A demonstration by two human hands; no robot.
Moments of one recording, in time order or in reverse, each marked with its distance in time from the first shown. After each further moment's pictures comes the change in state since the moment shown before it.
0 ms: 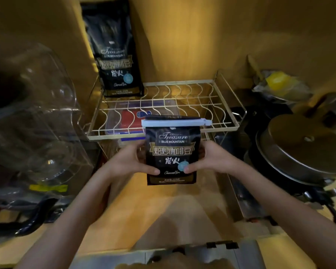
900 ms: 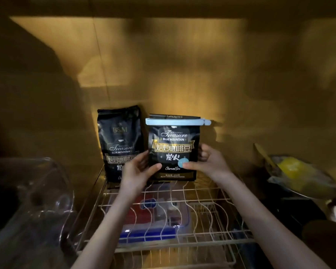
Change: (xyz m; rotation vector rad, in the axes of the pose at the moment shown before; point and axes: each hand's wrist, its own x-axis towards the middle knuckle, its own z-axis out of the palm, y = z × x) left_hand 0.132 0.078 -0.083 -0.248 0.591 0.257; right_hand 0.138 -0.088 -0.113 0.215 0.412 -0.239
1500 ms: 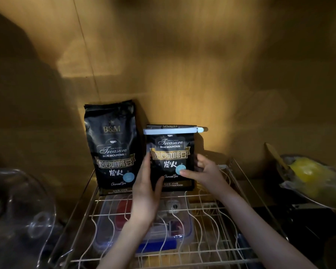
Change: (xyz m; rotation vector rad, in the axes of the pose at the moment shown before) left_hand 0.003 -0.044 0.039 0.440 0.199 0.274; right_hand 0.031 0.056 0.012 0.000 -0.058 0.029
